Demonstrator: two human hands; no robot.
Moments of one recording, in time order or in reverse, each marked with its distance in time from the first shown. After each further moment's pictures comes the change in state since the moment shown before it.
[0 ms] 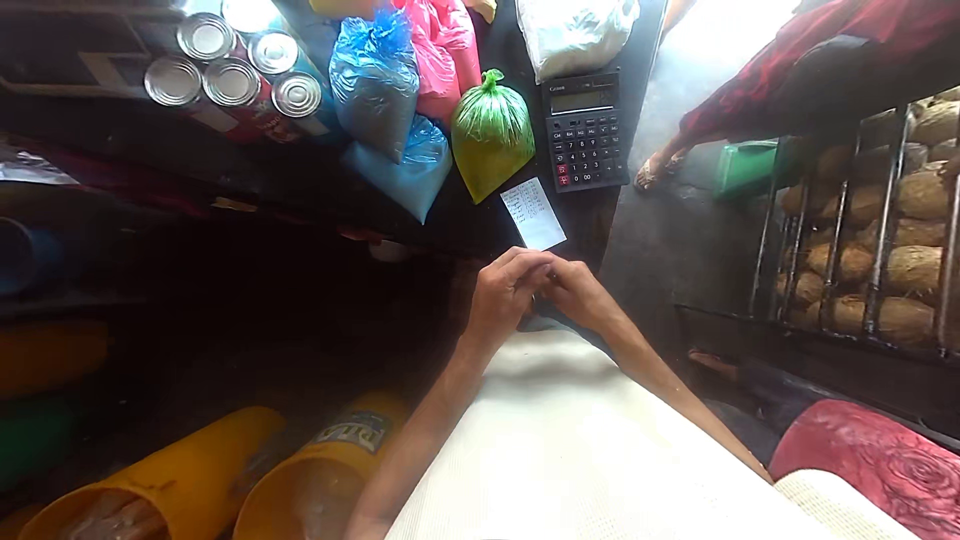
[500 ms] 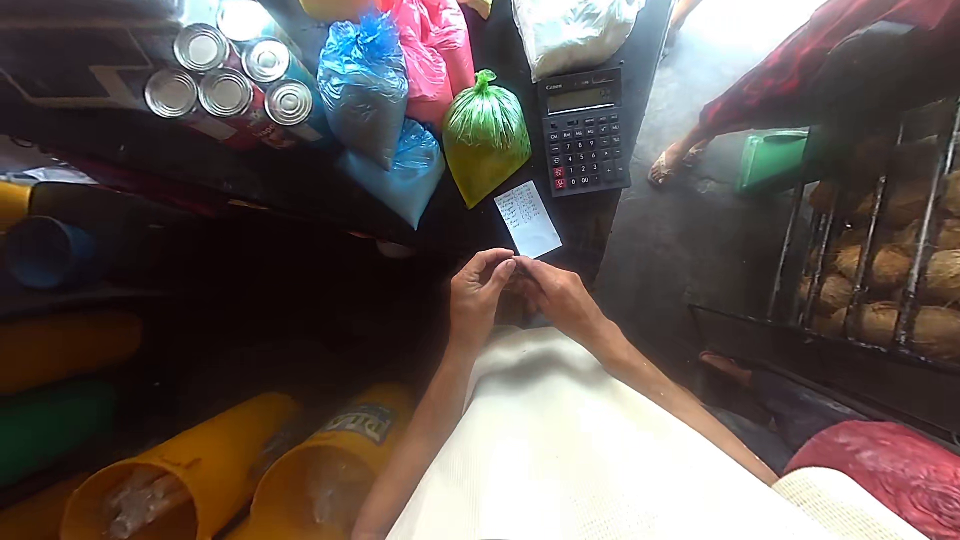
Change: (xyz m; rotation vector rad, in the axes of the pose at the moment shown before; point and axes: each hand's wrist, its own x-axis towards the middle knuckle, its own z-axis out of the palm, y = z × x) left_hand 0.002 -0.014 0.006 -0.219 0.248 -0.314; right_hand 0.007 0.013 0.011 -0.225 0.183 -0.291
